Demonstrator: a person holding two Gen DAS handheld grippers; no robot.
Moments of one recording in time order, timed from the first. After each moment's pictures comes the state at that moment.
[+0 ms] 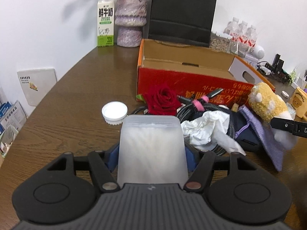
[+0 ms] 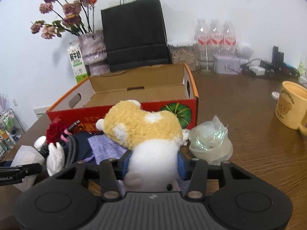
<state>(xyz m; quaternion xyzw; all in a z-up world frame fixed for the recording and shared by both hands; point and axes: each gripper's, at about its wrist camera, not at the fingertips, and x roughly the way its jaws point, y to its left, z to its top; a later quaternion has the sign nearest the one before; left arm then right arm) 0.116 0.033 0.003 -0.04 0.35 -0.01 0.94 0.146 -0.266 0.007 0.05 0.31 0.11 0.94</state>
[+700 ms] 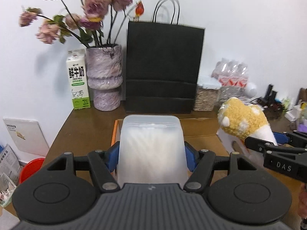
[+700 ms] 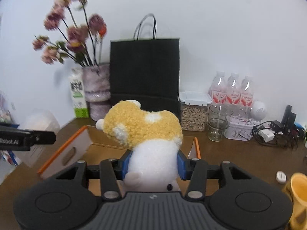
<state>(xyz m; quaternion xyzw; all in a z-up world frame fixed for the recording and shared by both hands) 0.270 -0.008 0.123 -0.01 0.30 -0.04 0.95 0.275 -0.236 0.106 -0.03 0.25 0.12 0.96</state>
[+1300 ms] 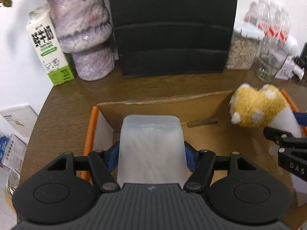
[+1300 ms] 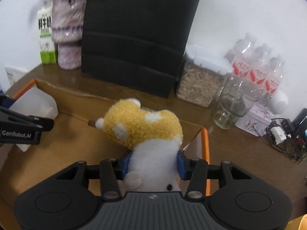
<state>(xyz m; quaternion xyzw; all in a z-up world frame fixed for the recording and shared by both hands) 0.431 -0.027 0.027 0.05 0.44 -0.01 0.89 0.426 -0.206 0.029 -0.14 0.40 0.09 0.90</state>
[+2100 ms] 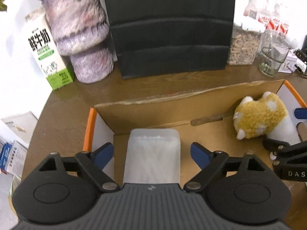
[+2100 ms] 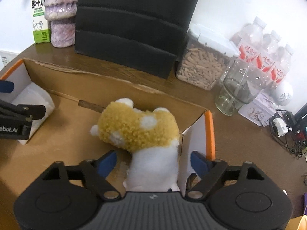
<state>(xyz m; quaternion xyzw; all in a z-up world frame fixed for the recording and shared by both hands) 0.432 -0.029 0.026 0.07 0.43 -0.01 0.90 0.435 -0.205 0.015 -0.16 0.44 0.08 0.88</state>
